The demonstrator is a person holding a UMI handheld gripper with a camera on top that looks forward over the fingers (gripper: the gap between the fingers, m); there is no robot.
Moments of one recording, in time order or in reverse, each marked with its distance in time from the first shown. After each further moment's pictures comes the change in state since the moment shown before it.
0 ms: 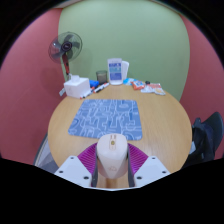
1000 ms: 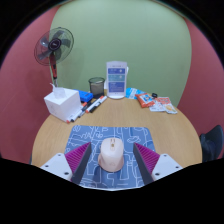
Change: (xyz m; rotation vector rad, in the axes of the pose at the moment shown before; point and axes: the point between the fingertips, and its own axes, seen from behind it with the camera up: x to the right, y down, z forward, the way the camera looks) arm -0.023 -0.125 0.165 0.024 0.114 0.000
